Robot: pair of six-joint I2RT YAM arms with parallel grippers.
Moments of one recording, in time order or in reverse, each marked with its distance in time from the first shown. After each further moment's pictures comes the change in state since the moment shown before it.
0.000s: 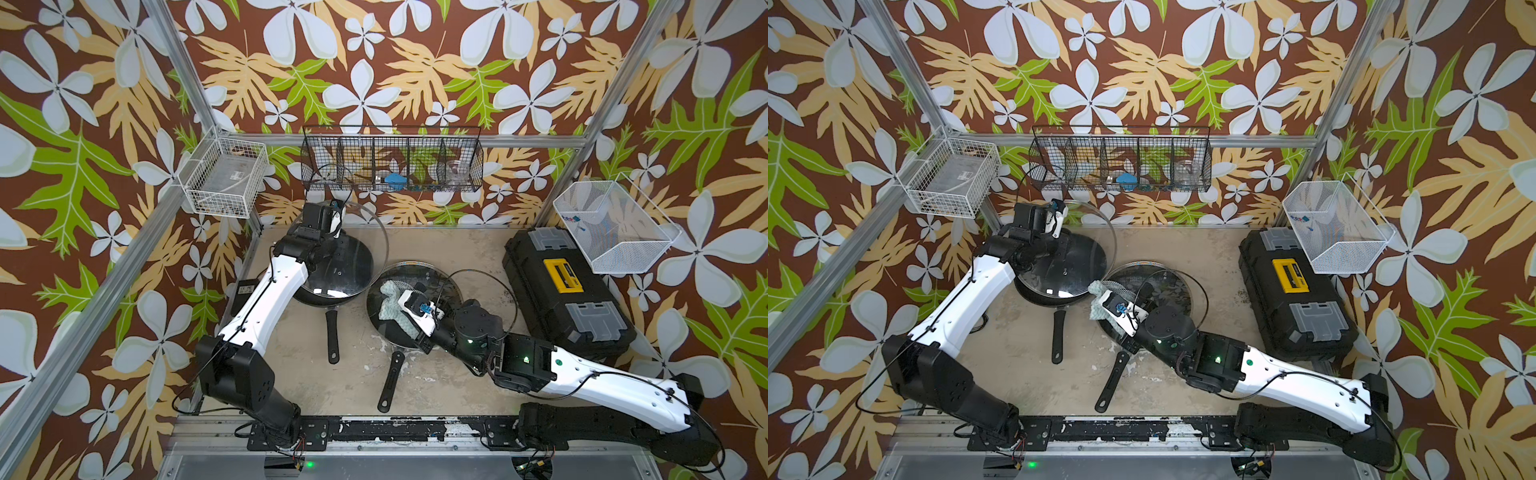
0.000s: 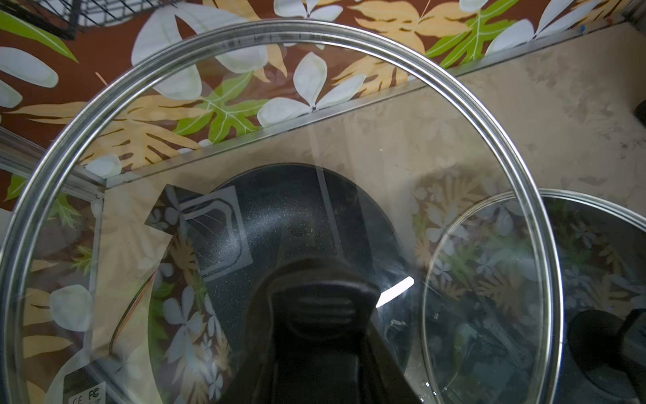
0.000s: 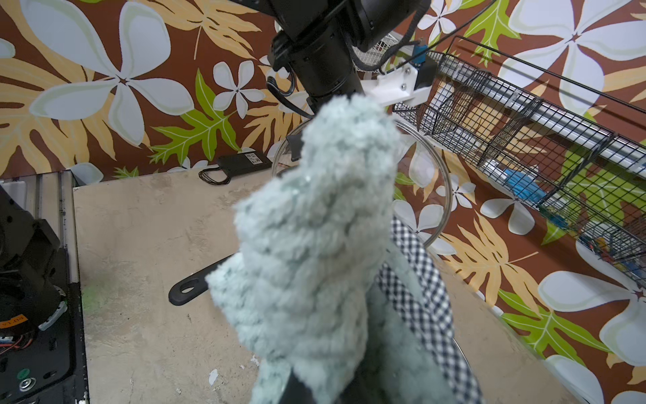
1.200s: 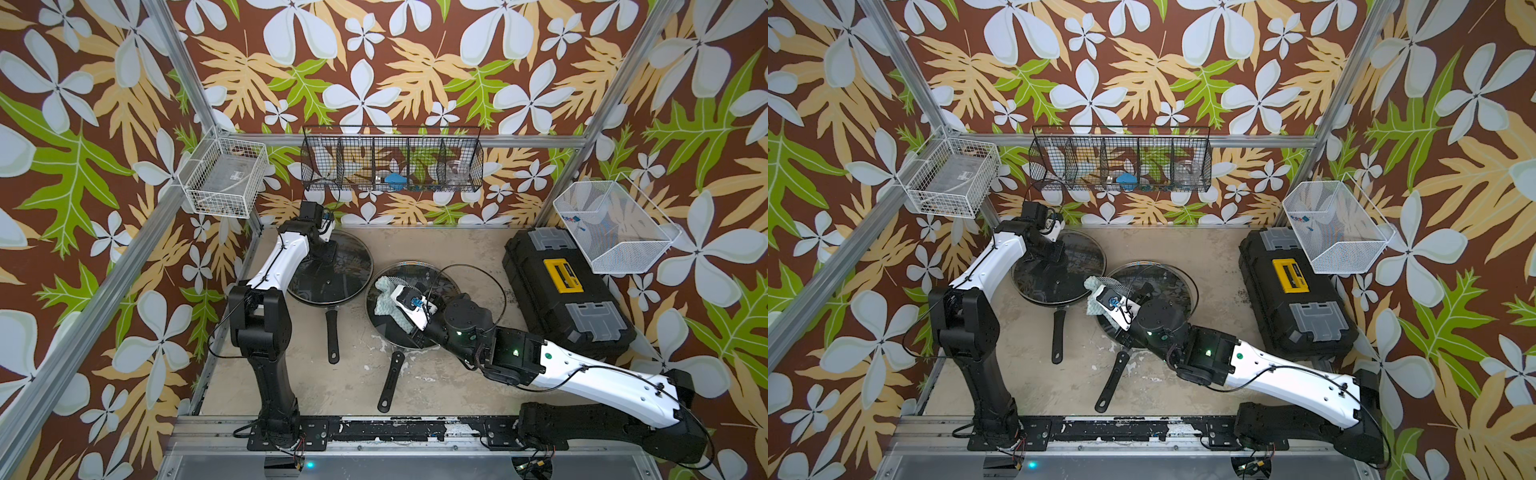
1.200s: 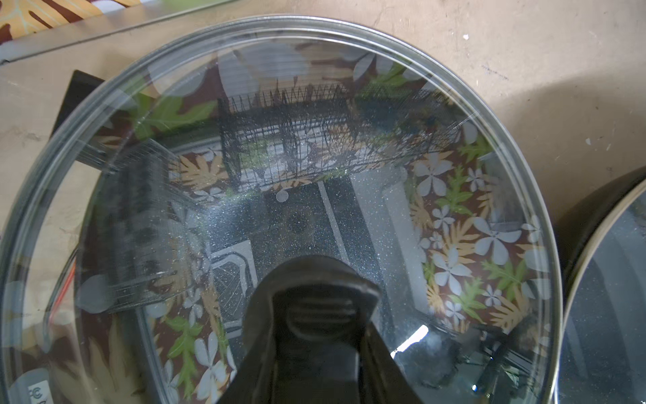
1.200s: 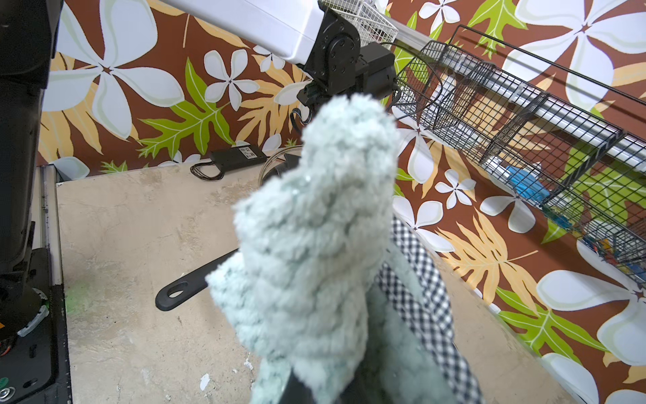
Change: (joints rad) left arm 0.166 0.346 0.192 -0.185 0.114 0.042; right arm -0.027 0.062 0.043 -0.004 -0.012 -0.006
